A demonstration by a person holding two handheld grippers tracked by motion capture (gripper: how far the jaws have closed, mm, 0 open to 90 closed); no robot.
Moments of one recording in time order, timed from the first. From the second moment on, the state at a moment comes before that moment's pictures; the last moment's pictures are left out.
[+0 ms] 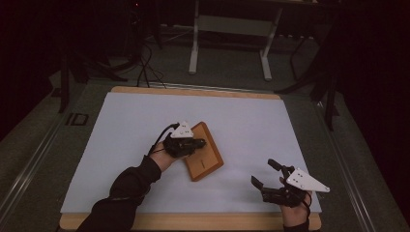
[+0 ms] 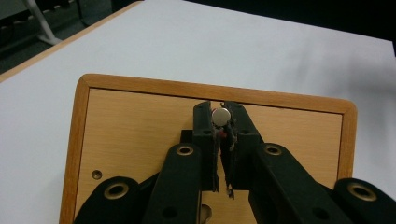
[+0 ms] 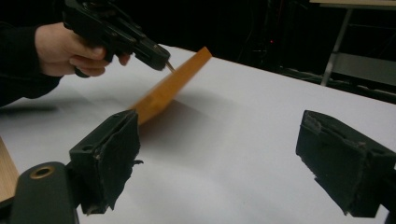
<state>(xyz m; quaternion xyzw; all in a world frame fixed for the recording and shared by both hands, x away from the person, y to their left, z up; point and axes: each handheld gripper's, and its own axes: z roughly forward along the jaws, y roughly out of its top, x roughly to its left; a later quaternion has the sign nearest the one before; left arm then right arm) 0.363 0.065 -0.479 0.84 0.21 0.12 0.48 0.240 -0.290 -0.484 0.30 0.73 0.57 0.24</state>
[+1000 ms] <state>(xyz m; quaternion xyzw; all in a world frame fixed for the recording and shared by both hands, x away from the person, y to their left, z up) 0.396 0.005 -0.519 0.86 0.22 0.10 0.44 0.242 -0.290 -0.486 0.31 0.73 0.57 0.22</state>
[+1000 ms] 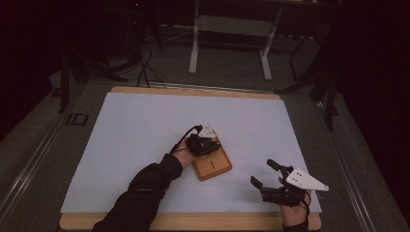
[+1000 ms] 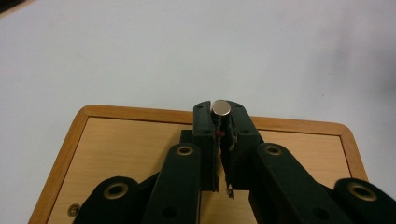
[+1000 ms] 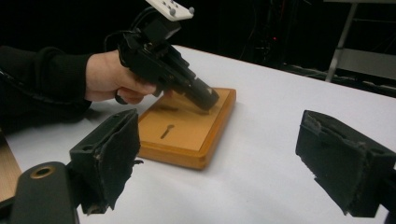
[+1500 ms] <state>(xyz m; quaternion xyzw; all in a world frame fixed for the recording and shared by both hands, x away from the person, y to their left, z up) 0.397 0.003 -0.523 0.86 0.22 0.10 0.44 0.242 -0.290 -0.486 0.31 0.73 0.57 0.22</state>
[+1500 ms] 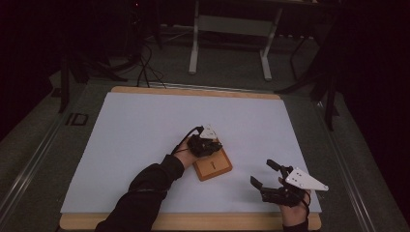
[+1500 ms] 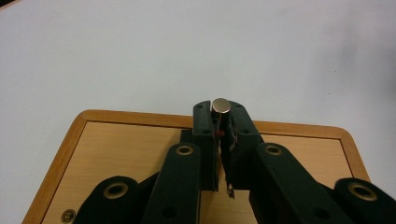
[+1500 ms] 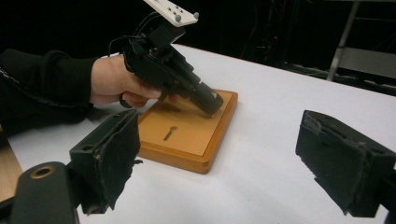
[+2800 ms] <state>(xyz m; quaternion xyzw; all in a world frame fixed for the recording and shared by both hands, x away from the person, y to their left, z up) 0.310 0.070 -0.535 0.91 0.17 0.05 0.37 0.243 -0.287 -0.489 0.31 0.73 0.56 0.22</state>
